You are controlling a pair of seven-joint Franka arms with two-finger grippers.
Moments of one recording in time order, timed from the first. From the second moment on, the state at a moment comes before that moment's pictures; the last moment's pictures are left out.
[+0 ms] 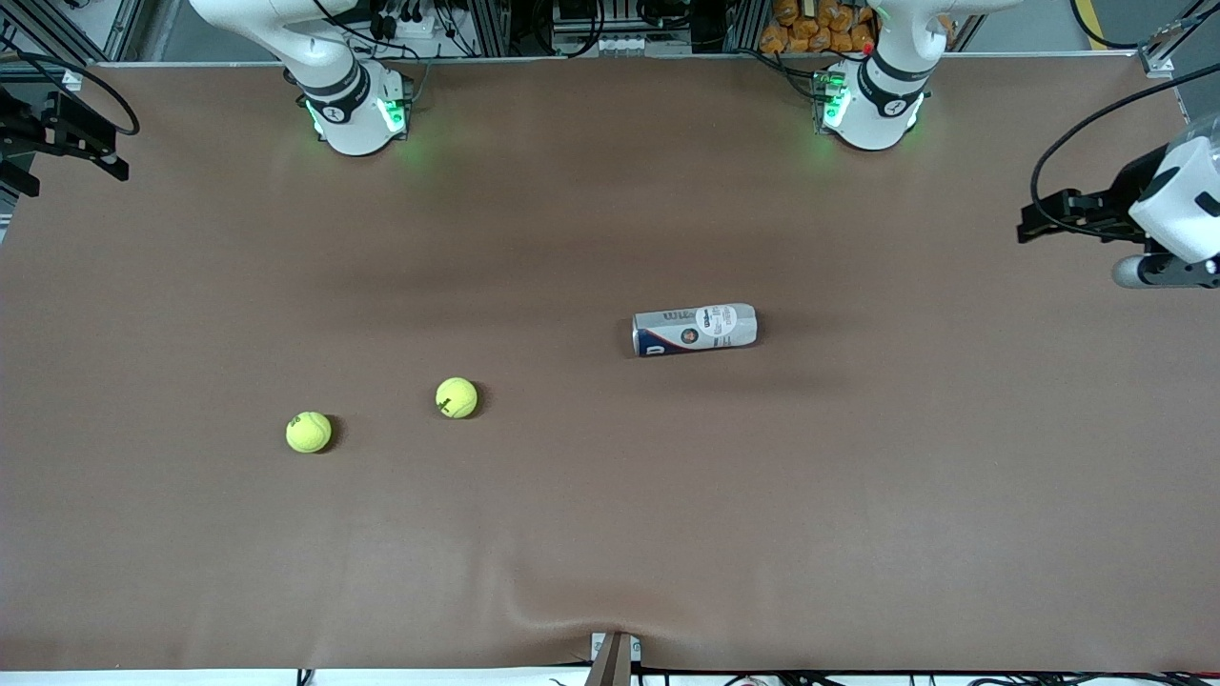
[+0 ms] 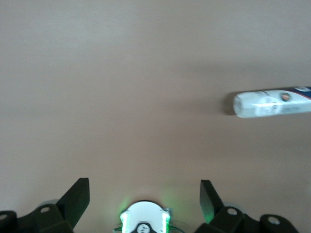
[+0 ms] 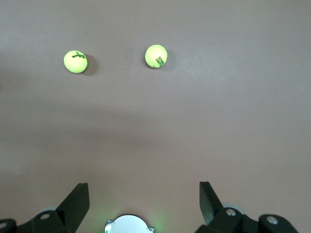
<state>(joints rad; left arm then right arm) -0.02 0.06 -0.03 -1.51 -0.06 1.36 -0.04 0.19 -0.17 -0.23 -1.63 -0.02 1.42 -0.22</state>
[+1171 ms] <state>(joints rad) -0.24 0.42 -0.10 -1.52 -0.17 1.64 0.80 0.19 -0.17 -0.23 -1.64 -0.02 1.42 -0.22</state>
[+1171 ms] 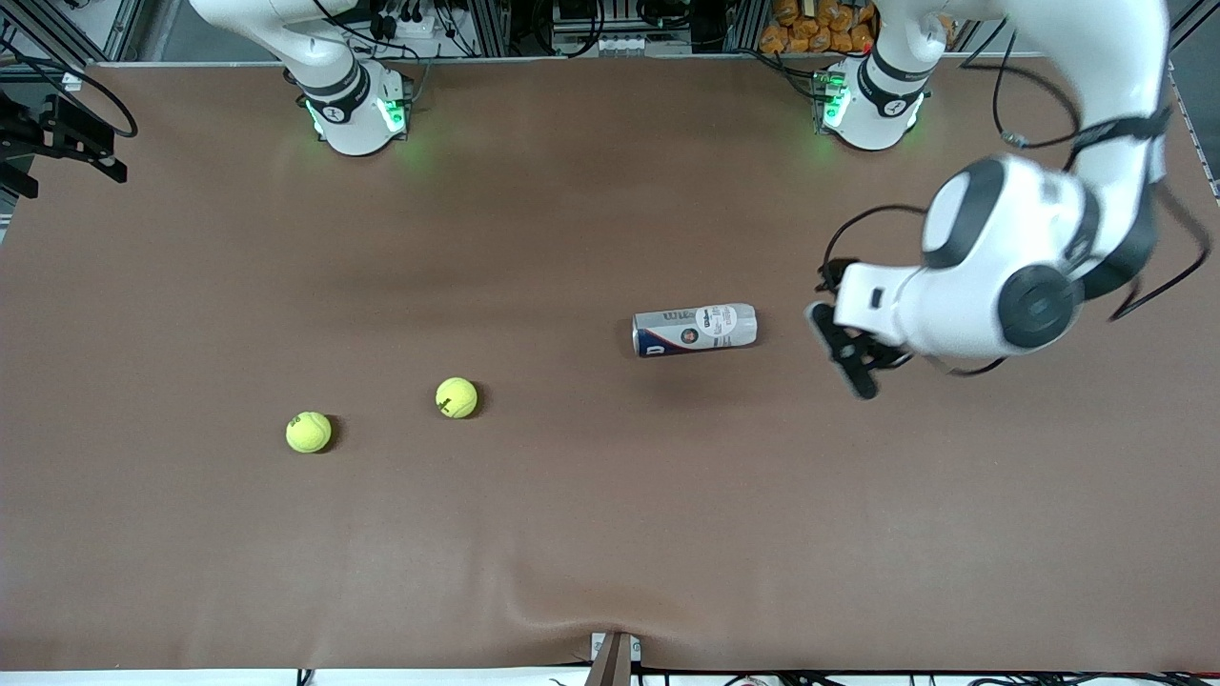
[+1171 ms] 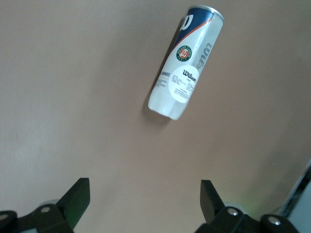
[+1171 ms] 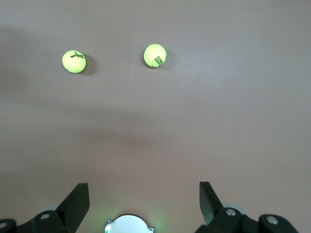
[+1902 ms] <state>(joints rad) -0.45 0.56 -0.11 -1.53 -0.10 1.83 0.87 0.19 -0.16 -0.23 -1.64 -0.02 1.43 -0.22</state>
